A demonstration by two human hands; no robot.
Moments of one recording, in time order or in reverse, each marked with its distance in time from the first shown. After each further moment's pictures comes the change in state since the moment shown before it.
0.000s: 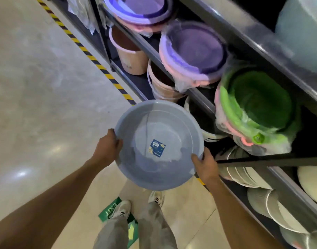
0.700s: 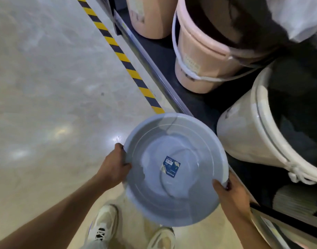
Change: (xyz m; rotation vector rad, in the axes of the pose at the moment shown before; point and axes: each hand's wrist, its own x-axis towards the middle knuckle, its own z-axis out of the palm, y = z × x) left_hand 0.212 -0.176 0.260 -0.045 -0.170 -0.185; right_hand 0.264 0.213 0.182 -0.120 0.058 0.025
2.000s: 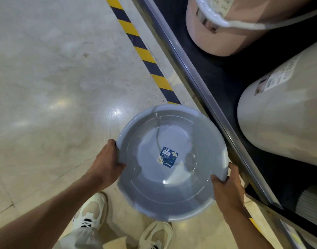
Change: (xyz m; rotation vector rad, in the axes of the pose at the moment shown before) left_hand 0.045 -0.061 0.086 0.036 -0.043 -0.088; right_hand 0.051 0.052 0.071 -0.075 -0.045 0.152
